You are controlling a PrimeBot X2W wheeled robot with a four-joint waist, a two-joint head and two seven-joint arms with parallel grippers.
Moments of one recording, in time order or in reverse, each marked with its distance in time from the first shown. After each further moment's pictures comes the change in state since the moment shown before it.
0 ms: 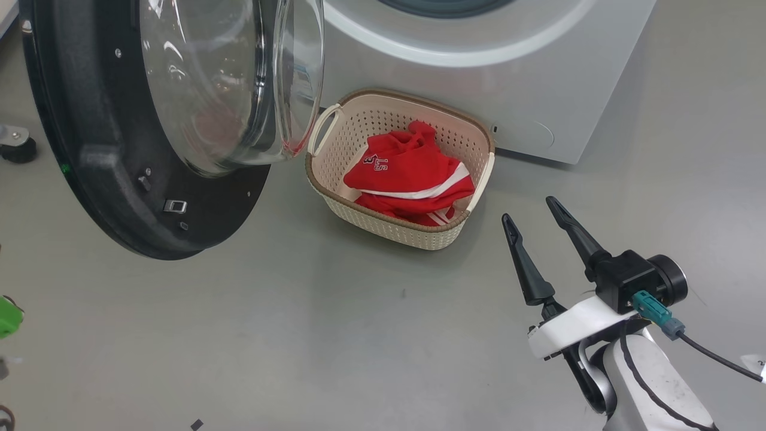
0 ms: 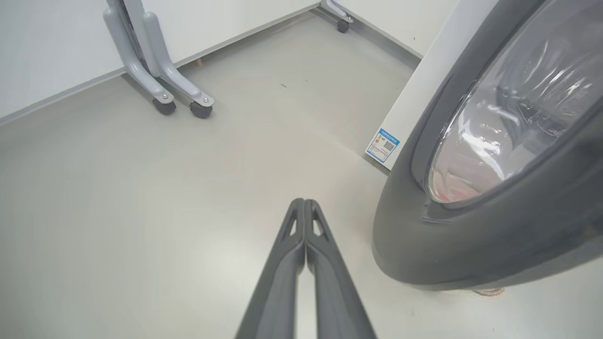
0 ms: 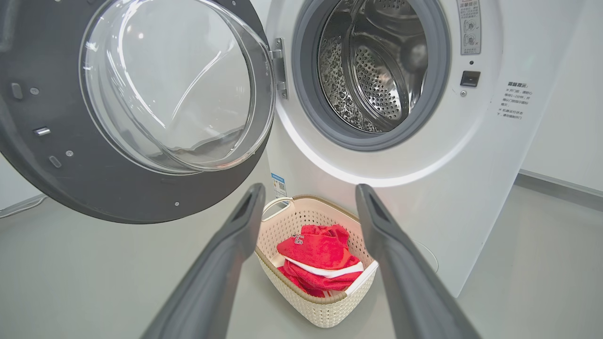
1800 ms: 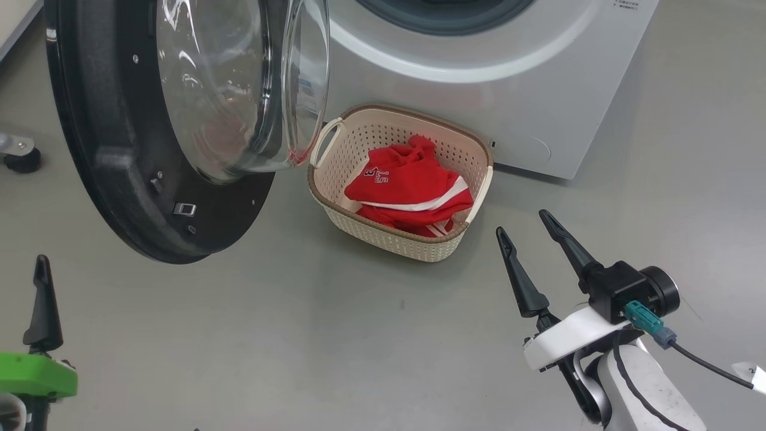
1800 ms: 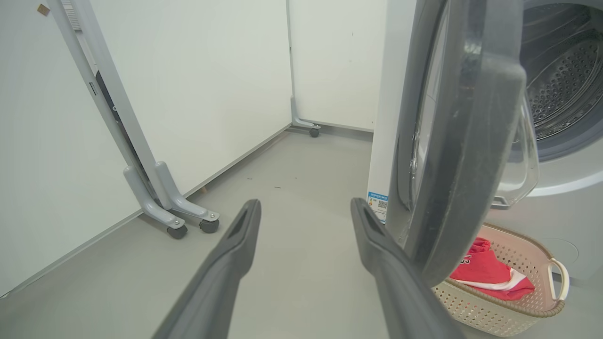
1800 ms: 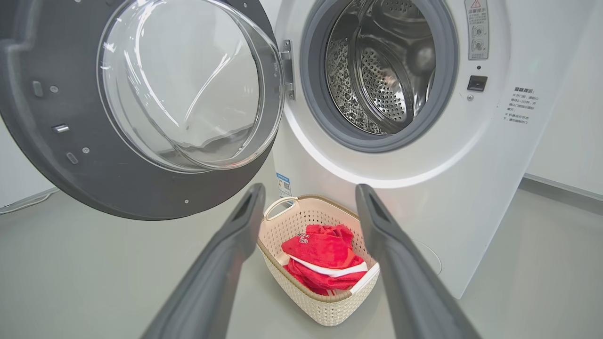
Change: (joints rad) left arm 0.197 -0.004 -0.165 -0.001 0.208 -0.005 -0.709; right arm 0.019 0.007 0.014 0.019 0.002 0.001 -0.009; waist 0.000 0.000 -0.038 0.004
